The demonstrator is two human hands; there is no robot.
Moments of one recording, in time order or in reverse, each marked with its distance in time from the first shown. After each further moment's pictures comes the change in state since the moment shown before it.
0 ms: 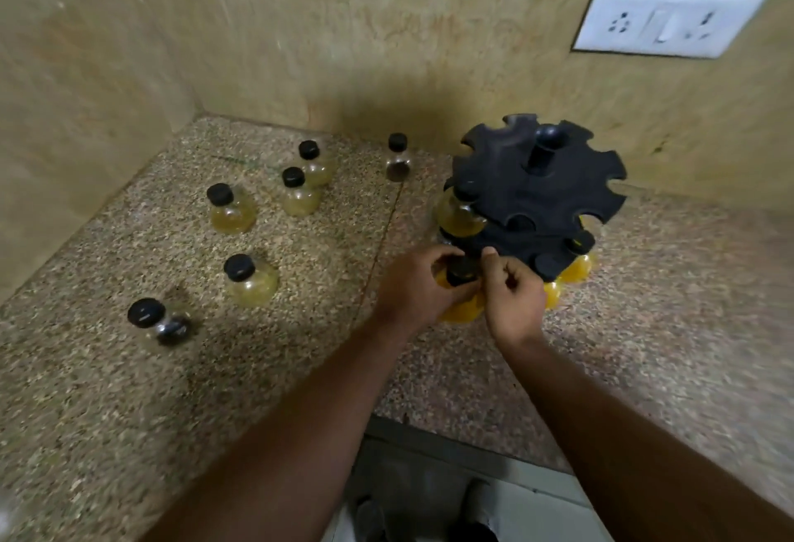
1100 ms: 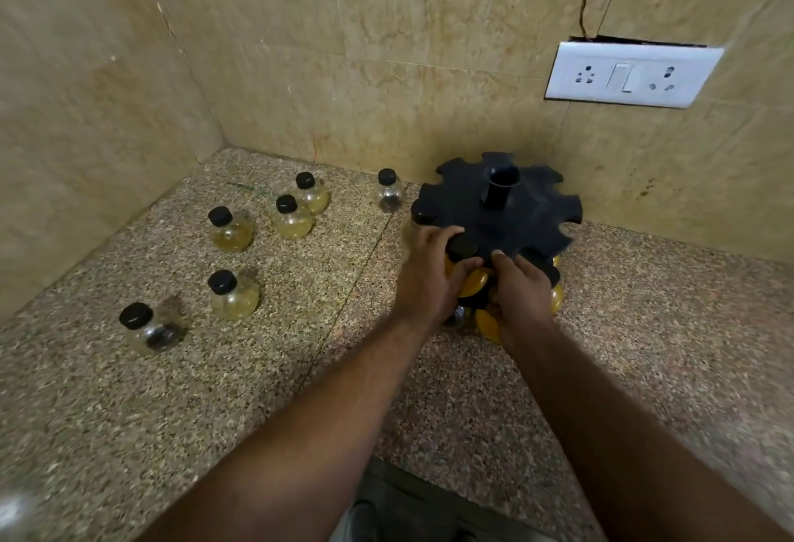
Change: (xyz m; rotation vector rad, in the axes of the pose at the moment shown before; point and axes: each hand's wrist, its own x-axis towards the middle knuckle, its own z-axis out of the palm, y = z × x) left_hand 0.045 0.070 0.065 0.014 0.220 0.025; right_hand 0.071 -0.033 -0.069 0.465 -0.140 0.389
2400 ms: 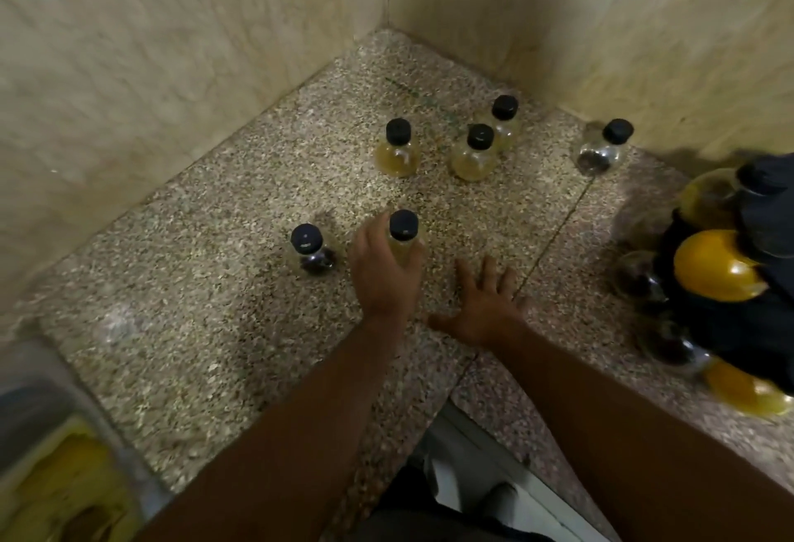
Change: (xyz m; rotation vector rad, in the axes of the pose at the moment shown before) left_hand -0.051 -0.260 -0.202 0.253 0.519 -0.530; right_hand -0.016 0.196 0.245 -1.764 -0.784 -0.130
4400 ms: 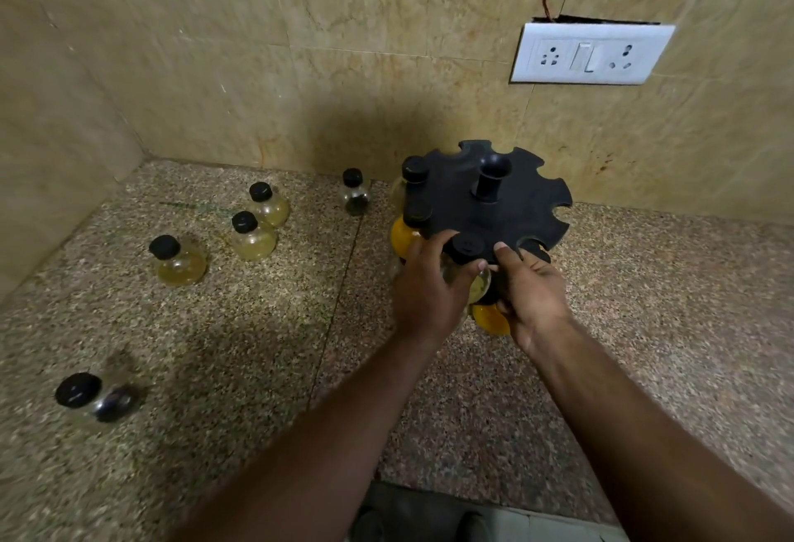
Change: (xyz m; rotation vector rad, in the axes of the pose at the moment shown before) left_hand -0.162 0.250 0.104 -0.360 -0.556 0.552; right_hand -0.207 0.199 -0.112 1.946 0.889 0.164
